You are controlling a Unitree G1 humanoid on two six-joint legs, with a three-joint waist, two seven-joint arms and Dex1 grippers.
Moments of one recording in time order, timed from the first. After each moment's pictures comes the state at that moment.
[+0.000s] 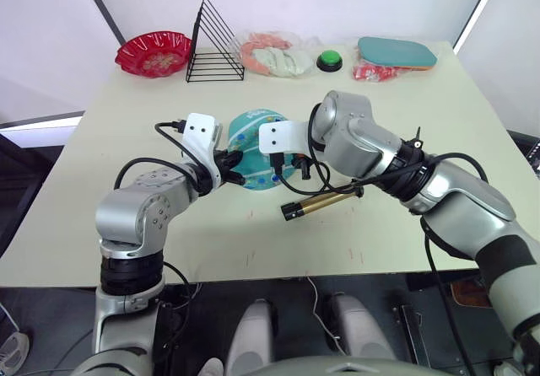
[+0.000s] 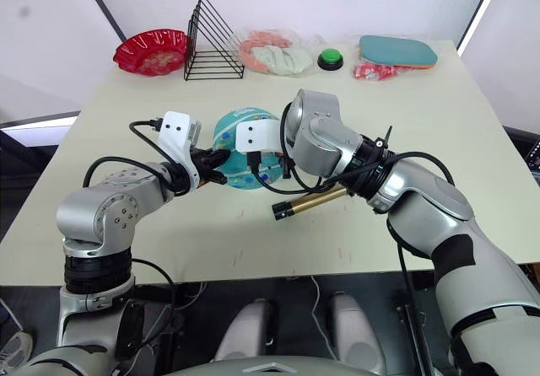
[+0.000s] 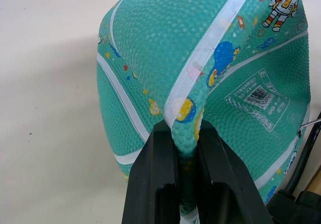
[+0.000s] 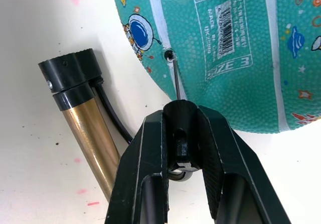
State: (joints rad) left arm -0.49 0.48 0.16 -0.34 -0.45 1.21 -0.23; right arm -1.32 -0.29 0.89 0.25 -0.27 0.94 1.19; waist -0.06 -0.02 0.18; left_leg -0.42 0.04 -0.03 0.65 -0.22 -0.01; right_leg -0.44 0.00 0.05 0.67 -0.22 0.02
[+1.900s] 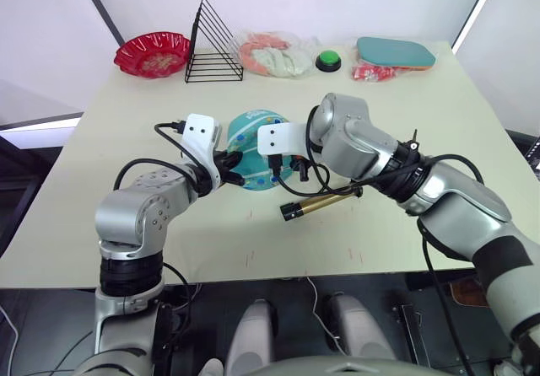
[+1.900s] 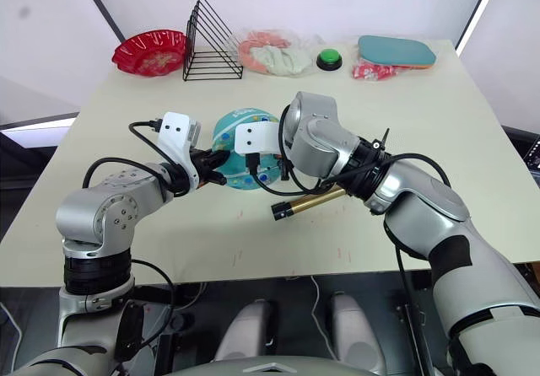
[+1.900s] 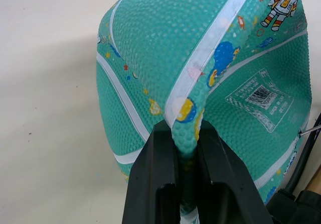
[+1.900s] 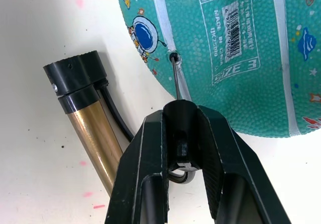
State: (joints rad) left arm -0.49 0.48 0.16 -0.35 -0.45 1.21 -0.23; right arm -1.31 -0.26 0.89 0.29 -0.27 0.94 1.18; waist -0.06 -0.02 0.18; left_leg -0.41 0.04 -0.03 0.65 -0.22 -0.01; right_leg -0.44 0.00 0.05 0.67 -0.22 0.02
